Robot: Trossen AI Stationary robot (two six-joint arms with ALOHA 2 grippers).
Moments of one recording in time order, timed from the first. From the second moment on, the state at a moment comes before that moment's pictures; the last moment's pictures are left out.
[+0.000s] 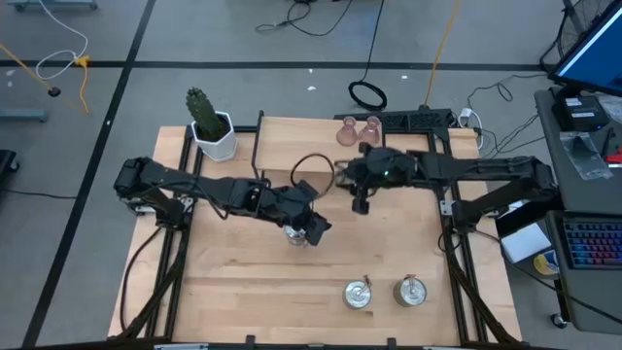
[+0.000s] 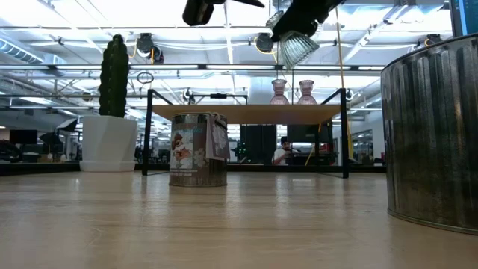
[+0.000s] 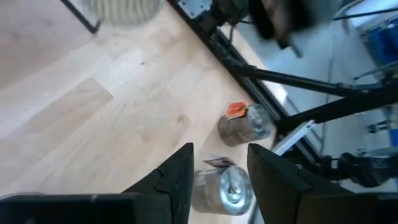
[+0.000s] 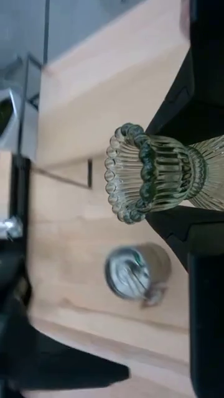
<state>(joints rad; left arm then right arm) -0.17 1.63 1.46 -0.41 -0.11 -0.93 -0.06 1.31 1.19 -0.45 0.12 -0.05</state>
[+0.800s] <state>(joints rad) -0.21 1.63 1.46 -0.64 -0.32 -0.76 -0.24 1.09 0.69 0.31 0.39 0.10</state>
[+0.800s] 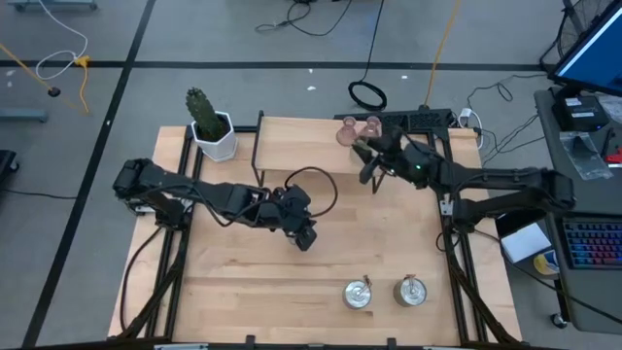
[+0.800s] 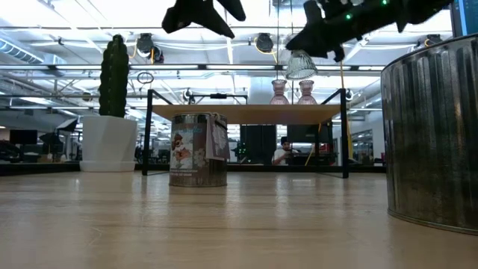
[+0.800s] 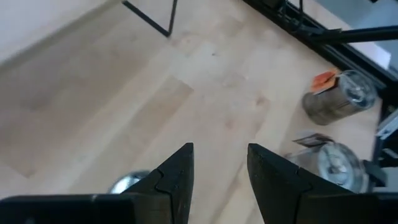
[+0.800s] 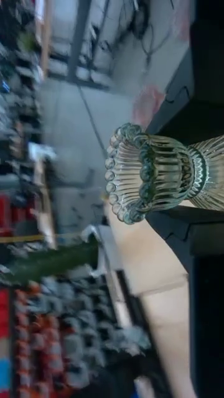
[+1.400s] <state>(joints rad) -0.05 1.63 1.46 -0.66 -0.17 -0.56 -0.25 1.21 0.59 0.53 0.53 0.14</state>
